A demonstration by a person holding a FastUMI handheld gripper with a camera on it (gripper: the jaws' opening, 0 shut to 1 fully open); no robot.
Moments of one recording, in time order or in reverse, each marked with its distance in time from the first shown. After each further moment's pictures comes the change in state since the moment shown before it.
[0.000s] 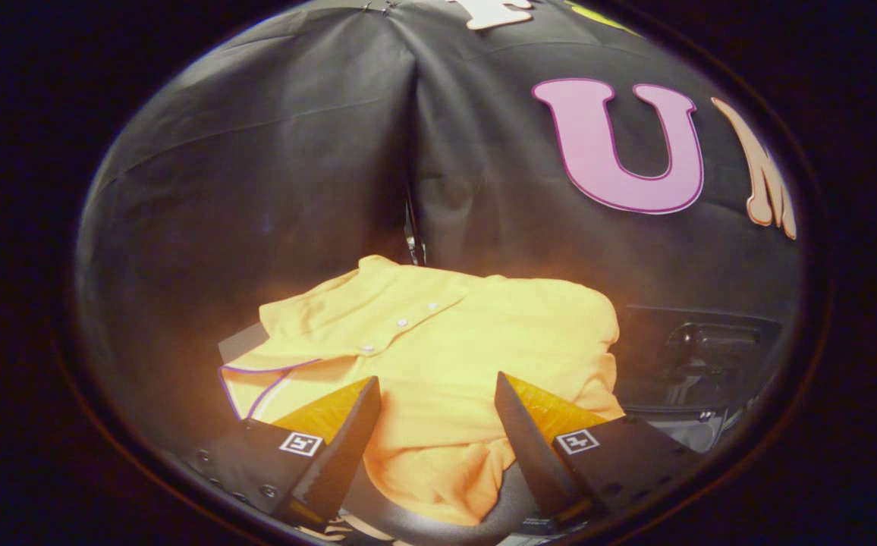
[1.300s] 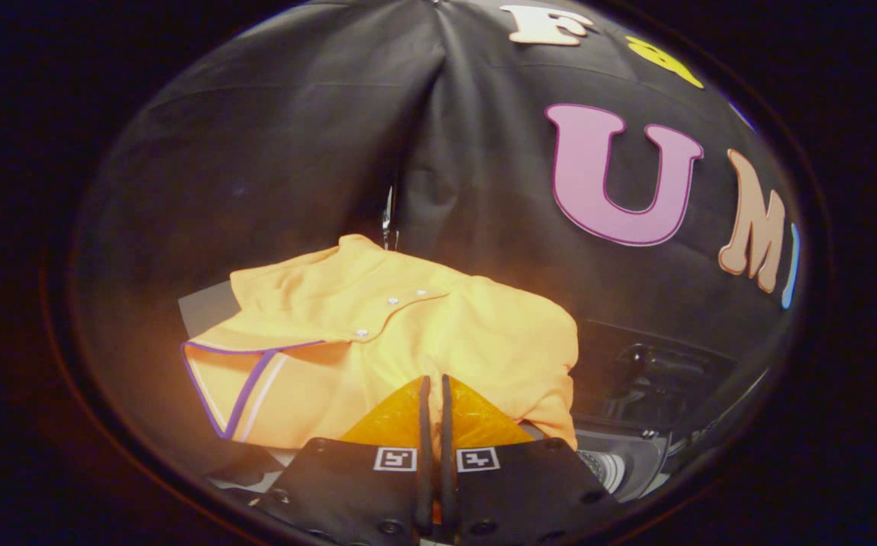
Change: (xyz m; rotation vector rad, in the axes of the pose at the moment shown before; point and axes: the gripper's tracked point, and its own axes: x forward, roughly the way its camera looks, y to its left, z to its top) arm -0.020 -0.006 0.000 -0.117 0.005 -0.153
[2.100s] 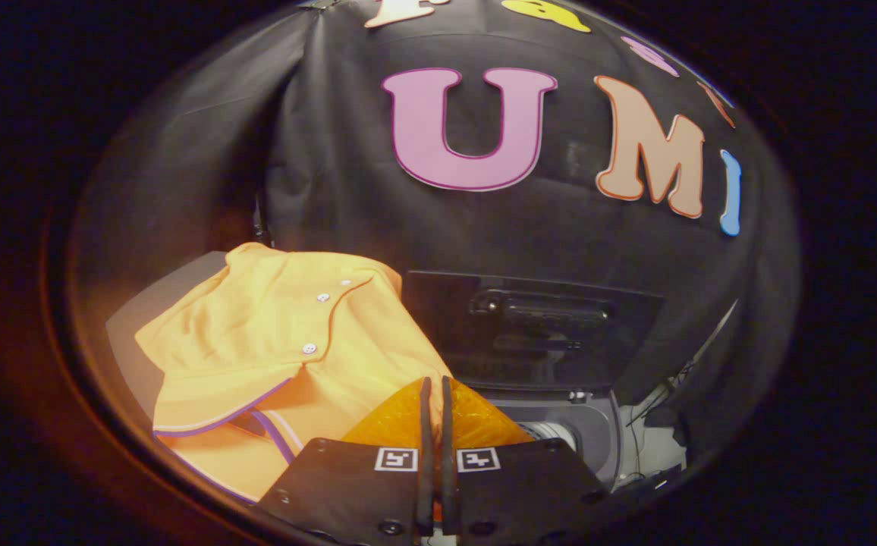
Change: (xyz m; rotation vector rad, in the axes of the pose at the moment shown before) arm -0.029 -0.184 -0.061 0.166 0.082 -0.366
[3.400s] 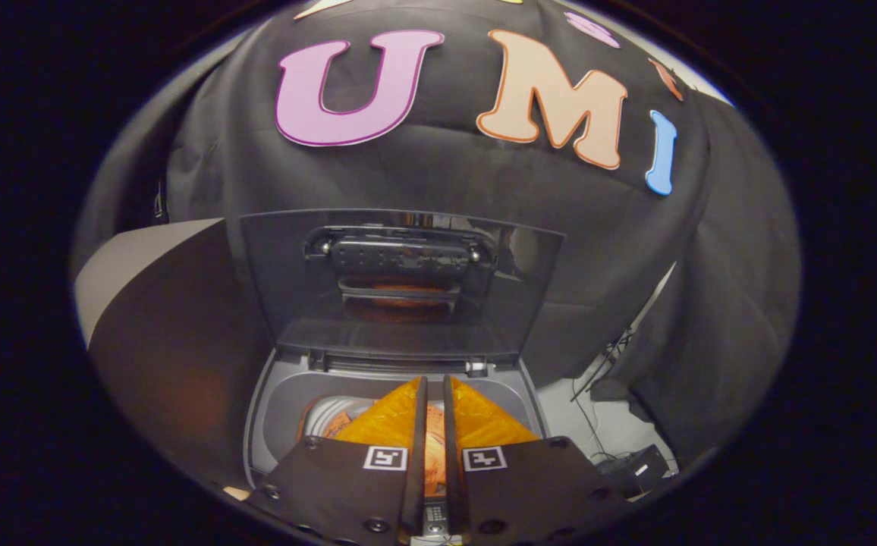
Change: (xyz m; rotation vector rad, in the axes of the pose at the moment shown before) arm 0.028 -0.117 -0.058 0.053 0.058 -0.220
